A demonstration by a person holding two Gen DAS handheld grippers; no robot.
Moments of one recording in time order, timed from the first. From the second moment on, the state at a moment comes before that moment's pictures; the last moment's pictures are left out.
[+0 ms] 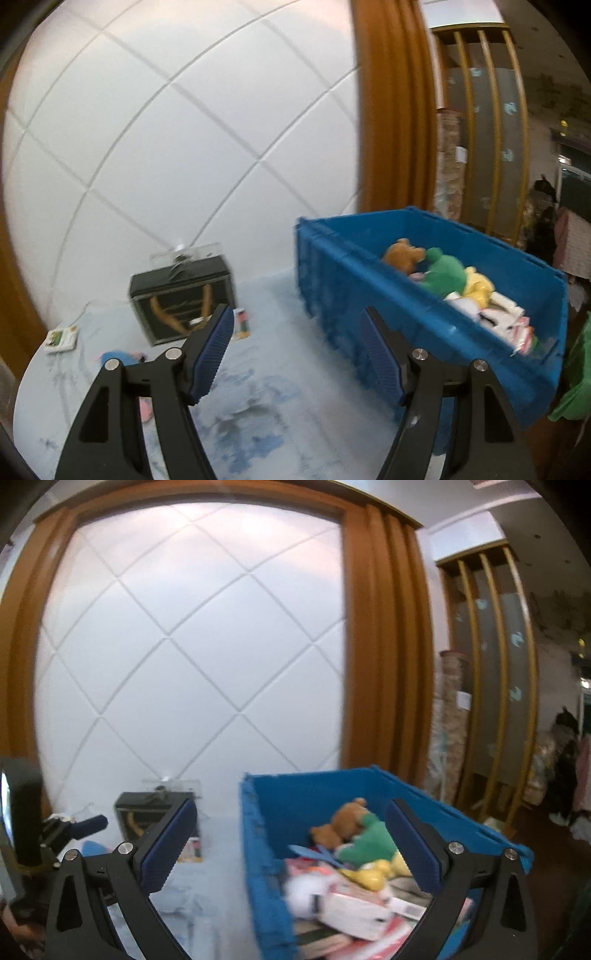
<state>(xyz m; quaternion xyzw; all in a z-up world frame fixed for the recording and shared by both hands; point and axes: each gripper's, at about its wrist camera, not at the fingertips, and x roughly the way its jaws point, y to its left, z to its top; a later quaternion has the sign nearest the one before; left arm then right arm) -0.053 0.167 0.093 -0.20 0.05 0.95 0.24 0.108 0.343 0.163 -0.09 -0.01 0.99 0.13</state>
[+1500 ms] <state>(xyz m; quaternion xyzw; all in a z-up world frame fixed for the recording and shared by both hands) -0.358 -0.082 -0.162 -0.51 -0.04 0.85 -0.08 -0.340 0.250 -0.148 -0.45 0.00 0.89 -0.08</state>
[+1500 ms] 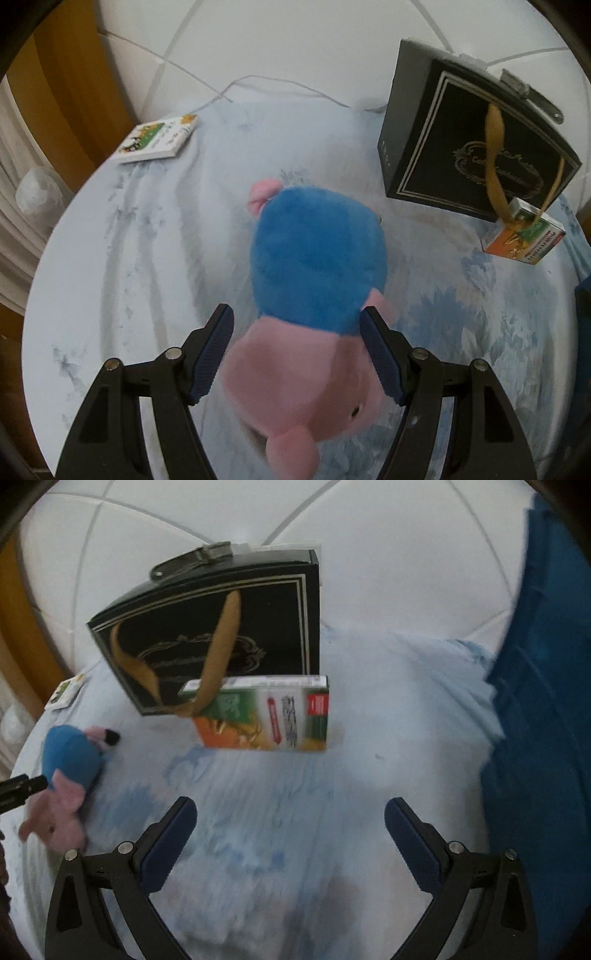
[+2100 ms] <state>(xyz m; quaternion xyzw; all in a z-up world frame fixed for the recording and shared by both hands) -0.394 -0.051 -0.188 -0.53 -0.03 0.85 -0.03 -0.443 0.249 -0.182 -0.44 0.01 0.87 -0.22</state>
